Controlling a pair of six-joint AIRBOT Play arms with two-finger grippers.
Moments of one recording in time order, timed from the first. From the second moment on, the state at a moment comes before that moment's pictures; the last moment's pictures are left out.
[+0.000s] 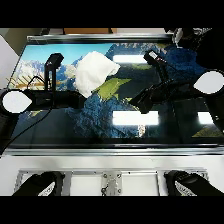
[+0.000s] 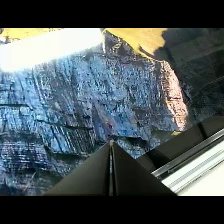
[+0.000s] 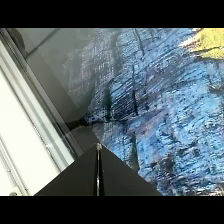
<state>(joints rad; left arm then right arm) -0.31 -0.95 1.14 1.15 -1.10 -1.49 0.28 -1.09 1.31 -0.85 1.29 1.02</state>
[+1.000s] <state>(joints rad) -0.06 -1.53 1.46 1.22 -0.75 -1.49 0.28 -1.09 1.31 -0.85 1.29 1.02</state>
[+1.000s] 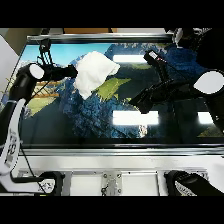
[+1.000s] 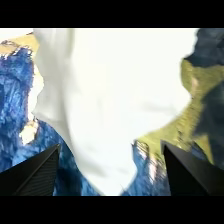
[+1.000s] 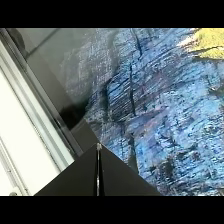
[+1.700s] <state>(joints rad) -0.04 -1.99 1.99 0.89 -0.91 -1.42 0.28 -1.09 1.31 -0.85 1.29 1.02</state>
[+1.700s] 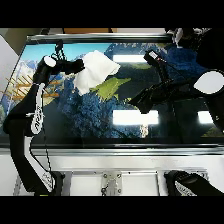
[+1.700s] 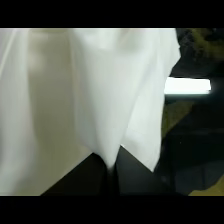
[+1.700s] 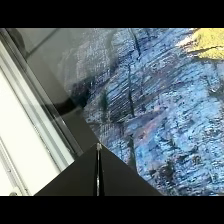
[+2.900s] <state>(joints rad) -0.87 -1.59 1.78 1.22 -1.07 -1.35 0.01 -0.76 1.37 -1.29 1.05 1.48</state>
